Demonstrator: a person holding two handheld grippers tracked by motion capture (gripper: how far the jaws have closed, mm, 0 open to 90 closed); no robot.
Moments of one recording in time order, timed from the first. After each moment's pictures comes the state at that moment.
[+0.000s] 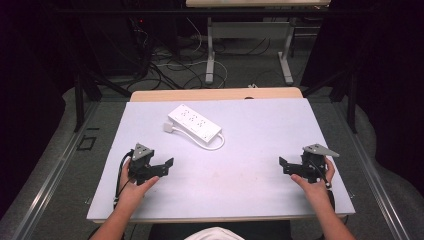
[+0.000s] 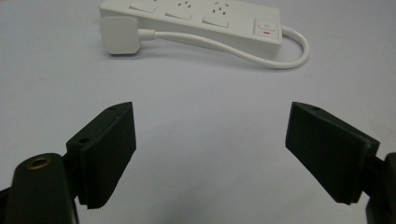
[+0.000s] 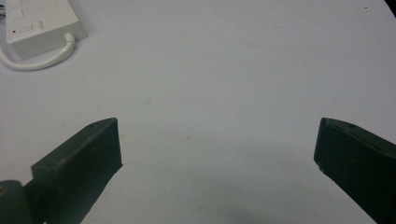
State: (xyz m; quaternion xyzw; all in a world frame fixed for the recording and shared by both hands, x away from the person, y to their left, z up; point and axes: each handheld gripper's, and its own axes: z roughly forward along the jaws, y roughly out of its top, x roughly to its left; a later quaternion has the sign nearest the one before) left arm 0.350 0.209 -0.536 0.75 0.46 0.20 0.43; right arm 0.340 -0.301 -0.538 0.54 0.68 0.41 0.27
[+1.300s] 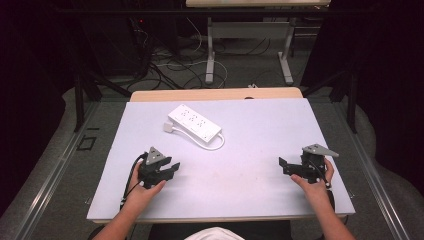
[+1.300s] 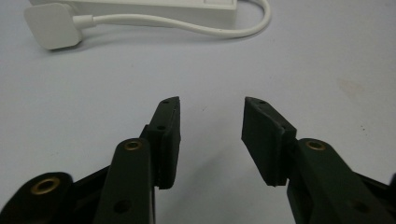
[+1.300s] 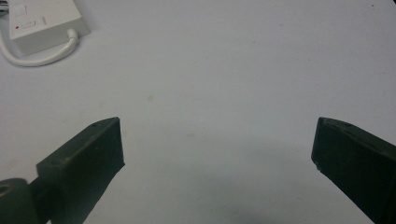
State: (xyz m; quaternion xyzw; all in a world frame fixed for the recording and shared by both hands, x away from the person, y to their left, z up) left arm 0.345 0.184 -0.542 0.81 0.40 0.18 0.39; right arm 0.340 -0.301 -0.539 0.54 0.69 0.41 0.26
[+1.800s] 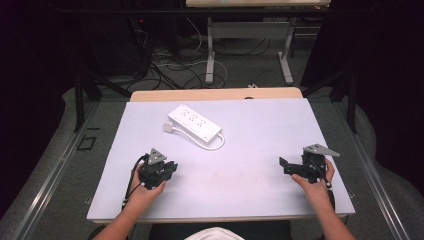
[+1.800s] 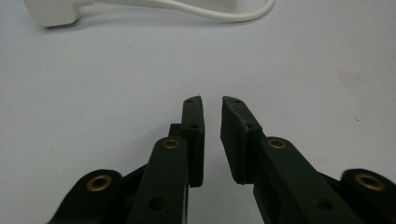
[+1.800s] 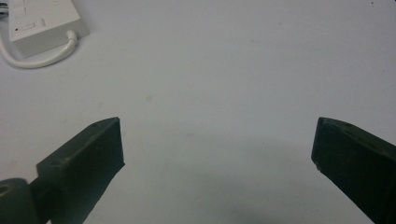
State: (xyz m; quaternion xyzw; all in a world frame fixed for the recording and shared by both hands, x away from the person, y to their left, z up) left arm 0.340 0.180 -0.539 0.81 0.42 0.18 0.37; right arm 0.341 -0.303 -0.540 0.54 0.68 0.42 0.26
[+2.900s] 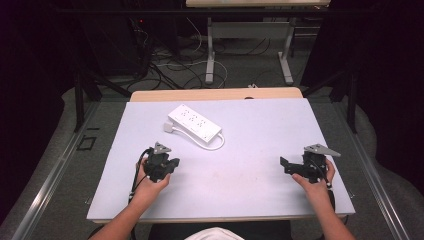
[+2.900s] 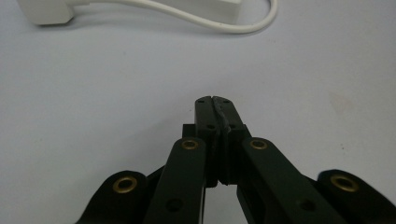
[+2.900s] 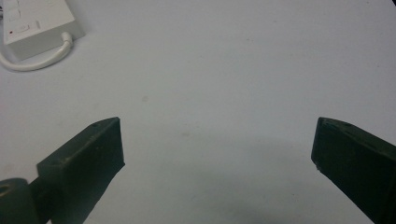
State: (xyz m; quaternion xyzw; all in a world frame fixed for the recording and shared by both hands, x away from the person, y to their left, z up) left arm 0.356 0.161 -0.521 0.80 0.46 0.15 0.35; right arm 0.341 -0.305 -0.540 0.55 0.68 0.41 0.26
